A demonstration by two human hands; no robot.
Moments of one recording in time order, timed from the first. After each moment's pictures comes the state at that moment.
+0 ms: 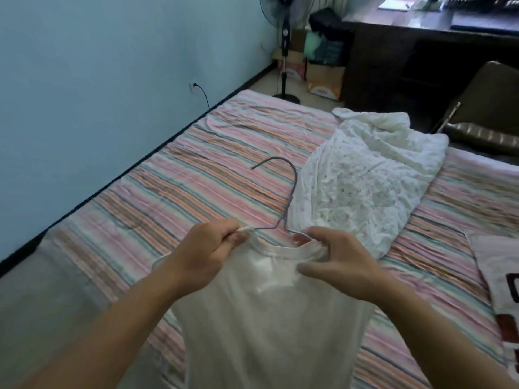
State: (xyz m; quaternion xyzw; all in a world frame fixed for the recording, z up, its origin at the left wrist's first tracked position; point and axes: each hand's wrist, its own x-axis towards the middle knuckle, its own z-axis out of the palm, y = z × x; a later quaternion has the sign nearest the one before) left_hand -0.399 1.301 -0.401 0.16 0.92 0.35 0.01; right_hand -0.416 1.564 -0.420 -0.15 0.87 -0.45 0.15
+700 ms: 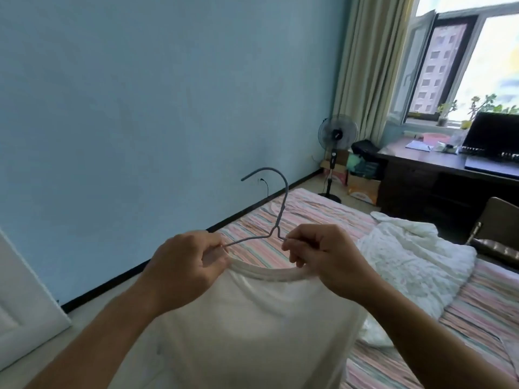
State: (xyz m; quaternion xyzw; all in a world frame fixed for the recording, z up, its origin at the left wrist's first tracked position) left_hand -0.100 1.151 -0.134 0.02 0.95 0.24 -0.20; right_hand -0.195 1.397 -0.137 -0.36 0.80 -0.48 -0.01
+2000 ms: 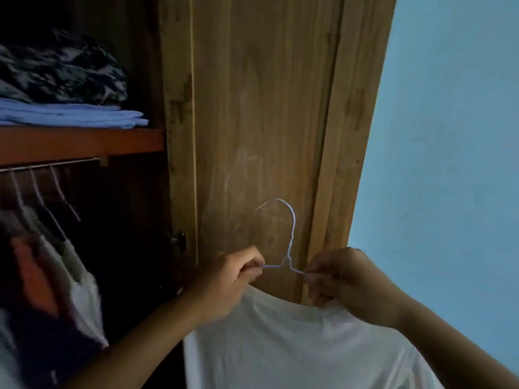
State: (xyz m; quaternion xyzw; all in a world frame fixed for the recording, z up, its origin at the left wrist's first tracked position) left_hand 0.304 1.159 -0.051 -0.44 0.81 0.07 -0.39; right_hand 0.052 1.170 -0.006 -0.82 0.43 -0.30 0.22
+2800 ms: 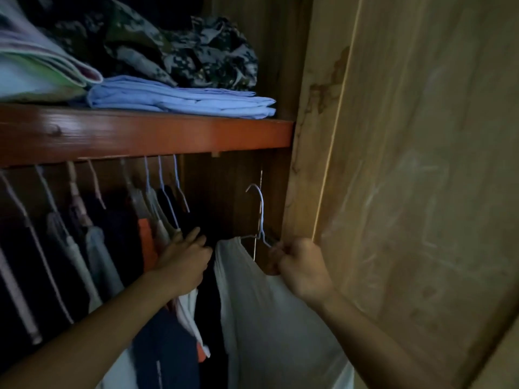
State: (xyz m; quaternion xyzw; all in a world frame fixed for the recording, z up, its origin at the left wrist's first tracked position) left_hand 0.560 1.106 -0.080 -0.75 0.64 -0.15 0.10; right_hand 0.335 1.039 -0.058 -0.78 0.43 -0.33 0.32
